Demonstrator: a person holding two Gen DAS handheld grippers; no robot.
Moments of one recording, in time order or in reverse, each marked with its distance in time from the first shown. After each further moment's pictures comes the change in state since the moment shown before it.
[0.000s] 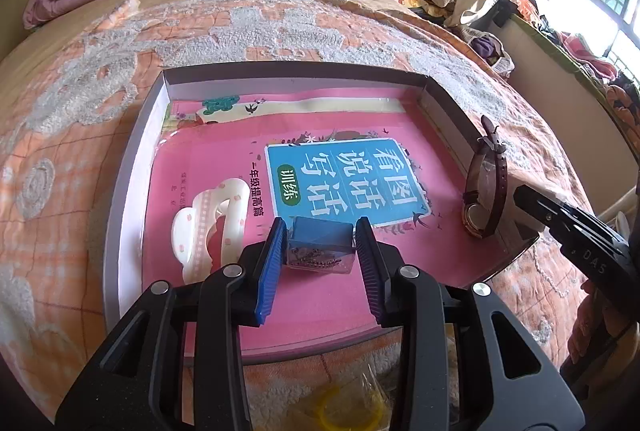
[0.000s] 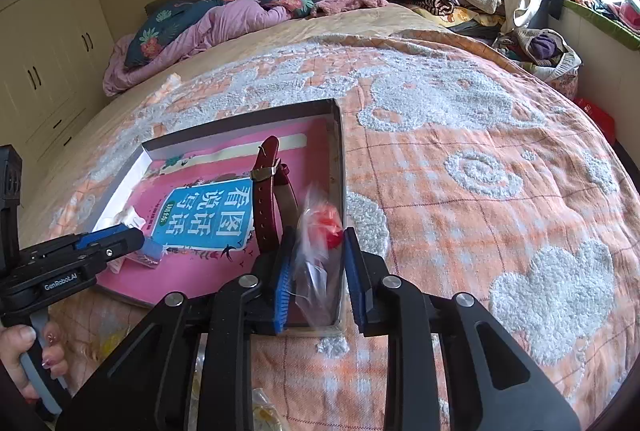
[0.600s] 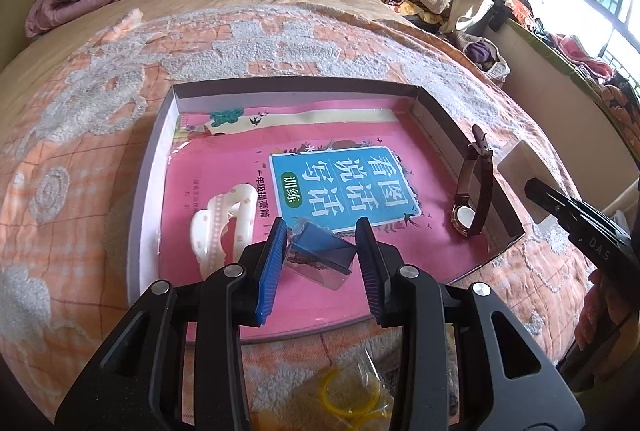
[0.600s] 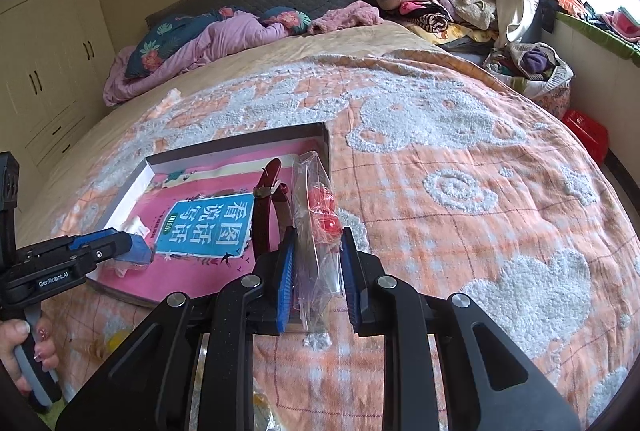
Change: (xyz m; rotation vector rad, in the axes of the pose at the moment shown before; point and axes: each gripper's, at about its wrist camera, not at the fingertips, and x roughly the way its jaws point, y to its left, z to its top) left arm -0.018 0.000 0.000 0.014 -0.030 -0.003; right arm -0.024 -0.006 0.001 -0.007 -0.056 -0.025
